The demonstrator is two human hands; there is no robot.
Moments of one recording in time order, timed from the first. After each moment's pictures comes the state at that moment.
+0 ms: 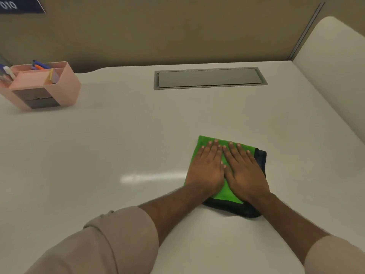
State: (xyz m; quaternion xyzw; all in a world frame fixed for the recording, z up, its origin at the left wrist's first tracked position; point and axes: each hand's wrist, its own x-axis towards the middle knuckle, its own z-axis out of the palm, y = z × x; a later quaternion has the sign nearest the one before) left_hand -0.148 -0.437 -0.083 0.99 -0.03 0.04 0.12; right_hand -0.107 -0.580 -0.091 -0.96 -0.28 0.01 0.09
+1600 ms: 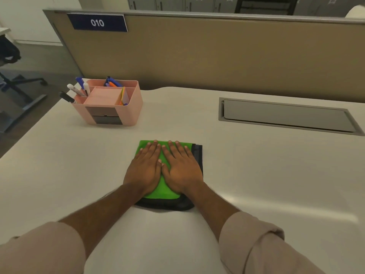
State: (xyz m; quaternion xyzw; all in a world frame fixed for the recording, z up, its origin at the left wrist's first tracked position) left_hand -0.181 -0.070 -0.094 0.97 0.19 0.07 0.09; right_hand -0.091 -0.191 -0.092 -0.87 -0.47 0.04 0.17
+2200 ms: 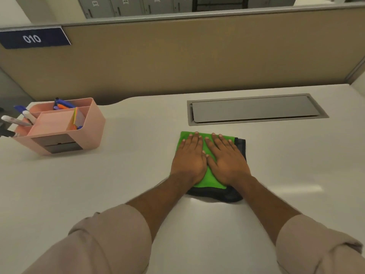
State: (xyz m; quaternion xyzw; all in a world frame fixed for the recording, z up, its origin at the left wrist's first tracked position) left_hand -0.010 -0.201 -0.089 0.99 0.06 0.05 0.09; right_hand 0.043 -0.338 -0.096 -0.94 -0.33 0.01 0.11
